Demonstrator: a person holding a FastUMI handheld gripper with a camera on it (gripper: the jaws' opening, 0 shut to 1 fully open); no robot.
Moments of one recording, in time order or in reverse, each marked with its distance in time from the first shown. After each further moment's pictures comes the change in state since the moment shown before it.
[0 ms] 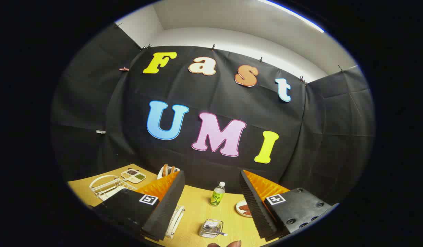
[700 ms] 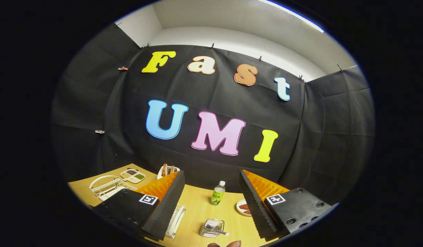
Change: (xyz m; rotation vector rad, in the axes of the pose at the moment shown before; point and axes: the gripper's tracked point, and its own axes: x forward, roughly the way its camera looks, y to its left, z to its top) arm 0.002 0.006 -0.005 0.008 0.010 -0.010
